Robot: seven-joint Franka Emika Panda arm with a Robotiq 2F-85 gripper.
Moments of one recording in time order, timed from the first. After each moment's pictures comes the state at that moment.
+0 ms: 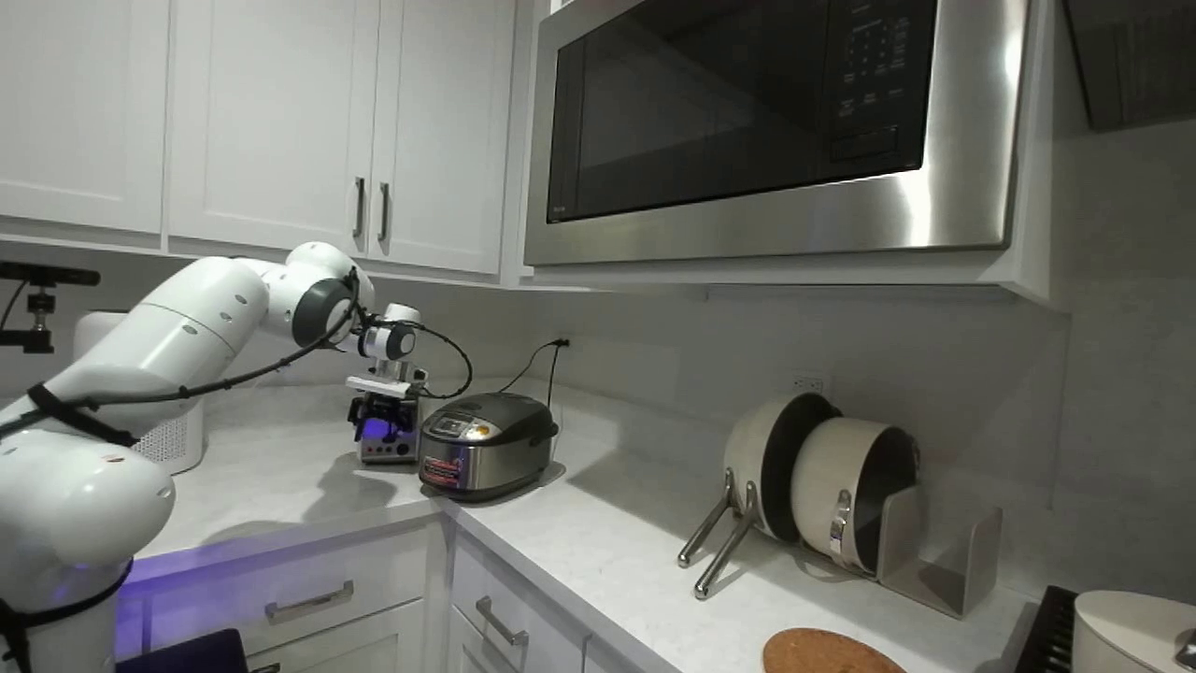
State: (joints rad) arm 0.55 0.70 0.31 -1.31 -0.06 1.96 -0.05
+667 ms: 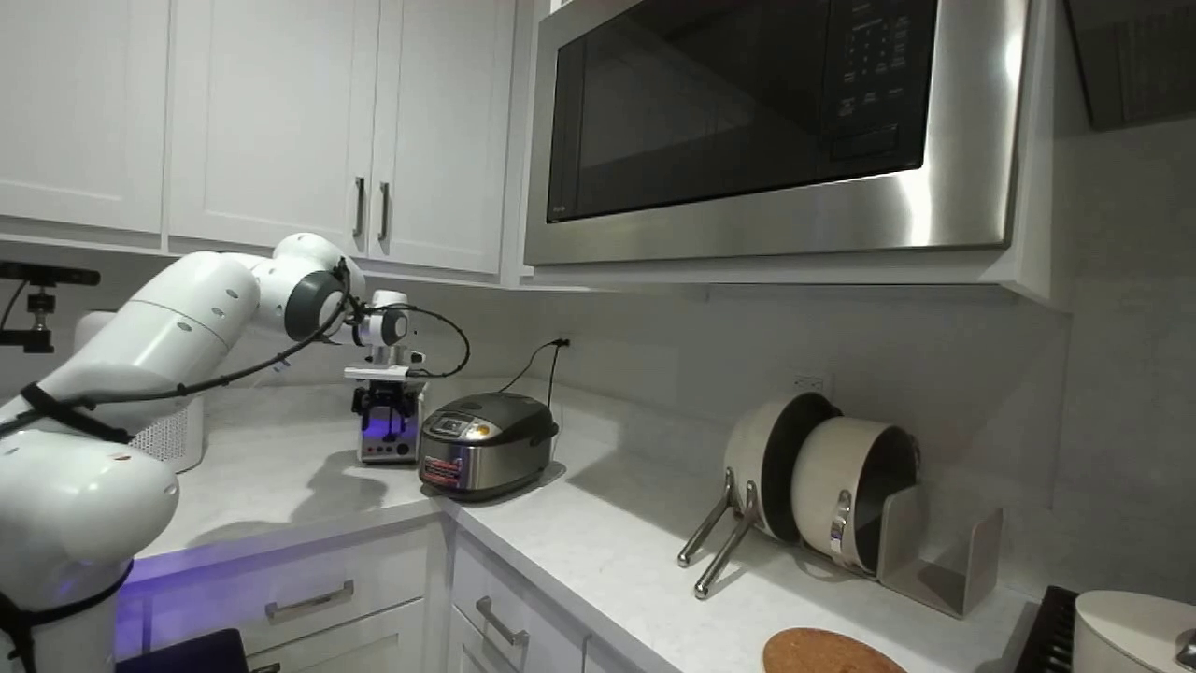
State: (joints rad) arm 0.60 0.67 0.28 -1.28 -0.19 1.95 0.00
